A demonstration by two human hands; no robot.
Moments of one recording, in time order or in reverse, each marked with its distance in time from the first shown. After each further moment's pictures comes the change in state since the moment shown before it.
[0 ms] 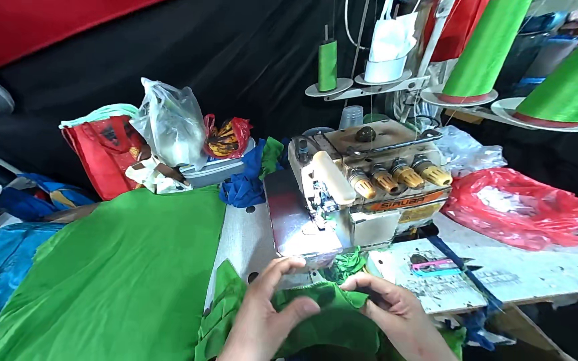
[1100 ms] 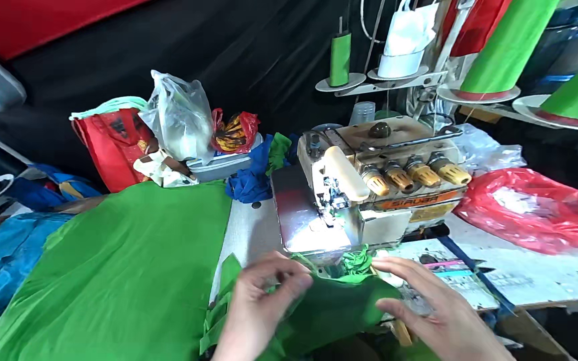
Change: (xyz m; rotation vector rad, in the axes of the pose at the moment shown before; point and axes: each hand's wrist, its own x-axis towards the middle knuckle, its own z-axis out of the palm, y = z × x) left_hand 0.006 0.014 -0.009 -0.208 0.138 0.038; right_hand -0.004 -0.017 -0.043 -0.671 -0.068 -0.133
